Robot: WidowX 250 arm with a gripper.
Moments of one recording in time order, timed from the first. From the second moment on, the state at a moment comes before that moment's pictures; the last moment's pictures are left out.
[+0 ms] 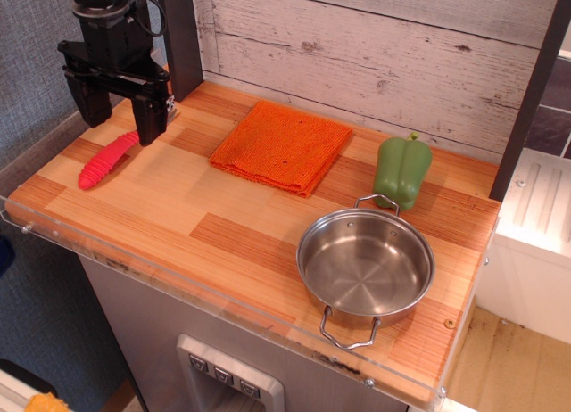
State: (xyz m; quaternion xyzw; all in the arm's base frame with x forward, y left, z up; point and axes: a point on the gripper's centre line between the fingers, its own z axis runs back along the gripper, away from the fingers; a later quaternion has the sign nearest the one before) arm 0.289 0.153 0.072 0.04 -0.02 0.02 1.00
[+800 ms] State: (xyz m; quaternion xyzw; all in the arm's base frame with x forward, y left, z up) arm 0.340 0.110 0.048 0.04 -0.01 -0.03 1.00
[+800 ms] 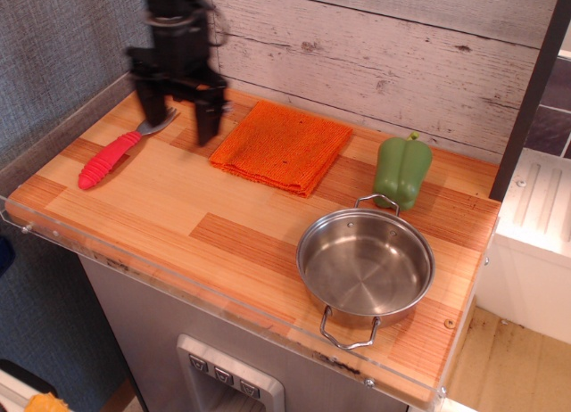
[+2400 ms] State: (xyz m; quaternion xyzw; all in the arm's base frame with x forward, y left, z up) arm 0.289 0.083 0.009 0.03 0.02 -0.11 0.99
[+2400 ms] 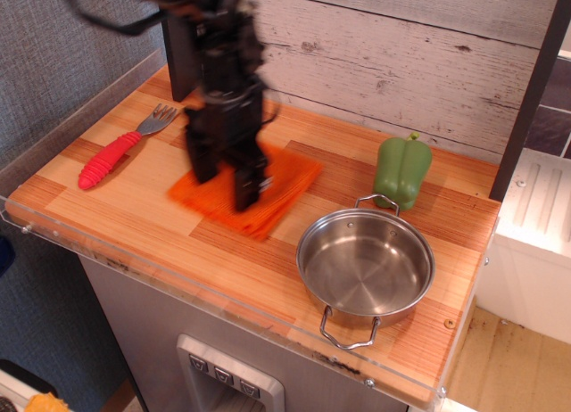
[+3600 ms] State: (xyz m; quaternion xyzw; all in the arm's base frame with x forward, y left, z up) arm 0.260 0.095 0.090 0.00 -0.06 -0.16 0.99
